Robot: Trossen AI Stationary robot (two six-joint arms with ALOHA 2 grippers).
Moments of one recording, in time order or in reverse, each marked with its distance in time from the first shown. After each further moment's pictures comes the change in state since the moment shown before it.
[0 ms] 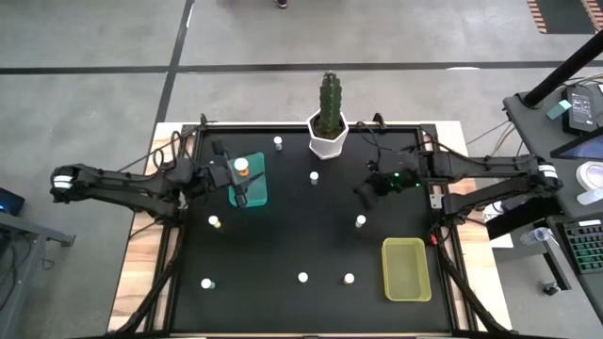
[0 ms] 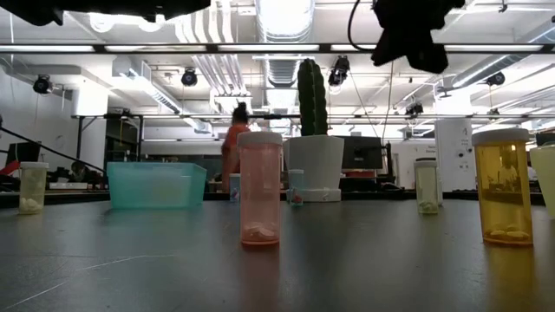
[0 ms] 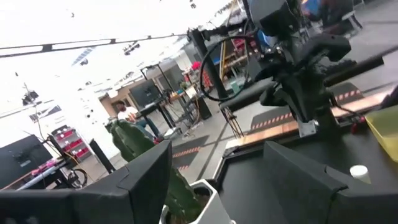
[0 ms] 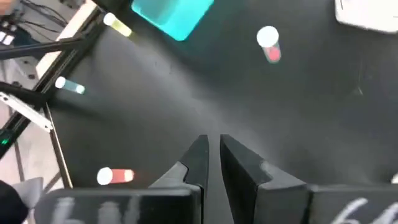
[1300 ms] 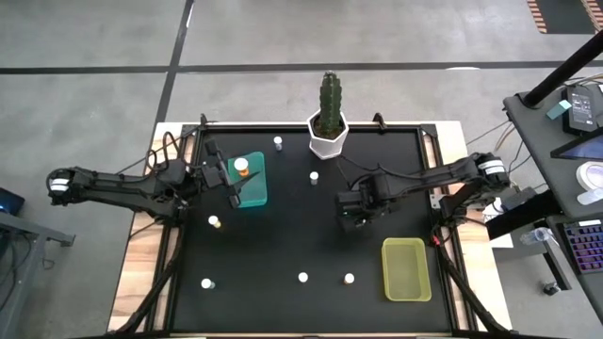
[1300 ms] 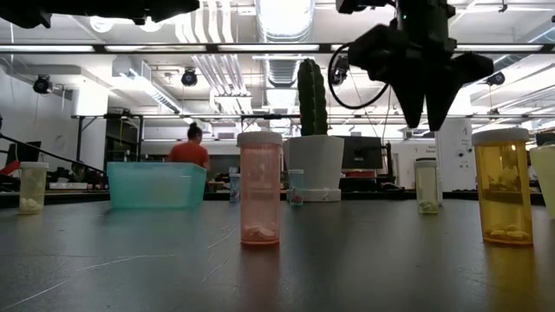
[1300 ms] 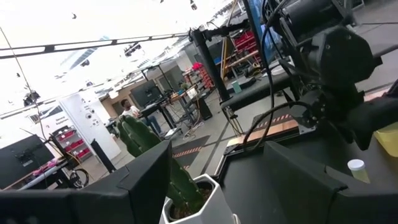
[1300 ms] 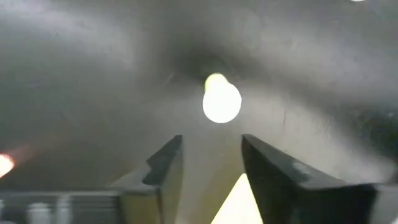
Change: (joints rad) left arm 0.000 -0.093 -0.037 -0.053 0.001 0.006; right arm 0.164 0.498 0.262 -0.493 -0.019 0.489
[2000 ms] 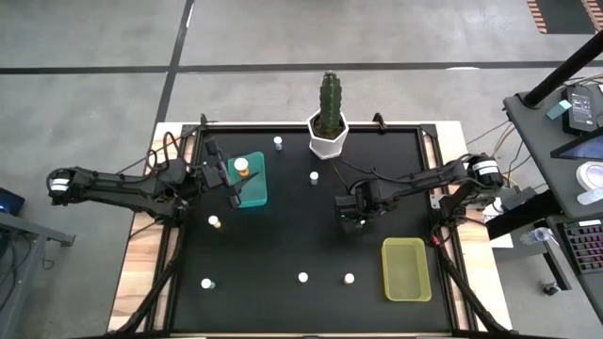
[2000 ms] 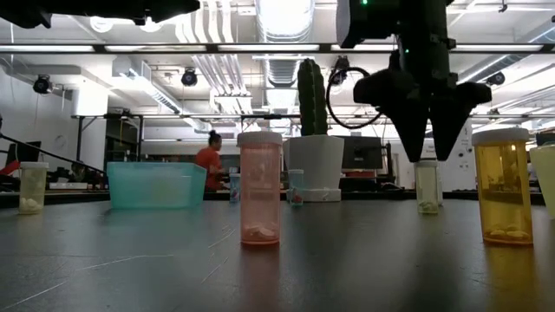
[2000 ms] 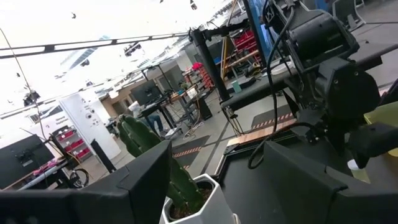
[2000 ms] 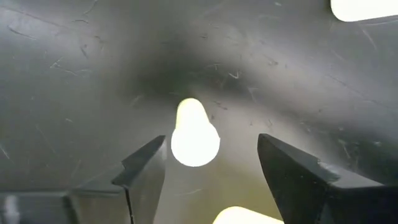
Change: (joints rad) left arm 0.000 0.004 0.000 0.001 0.000 0.000; right arm -0.018 0.043 -0.106 0.085 0.057 -0.055
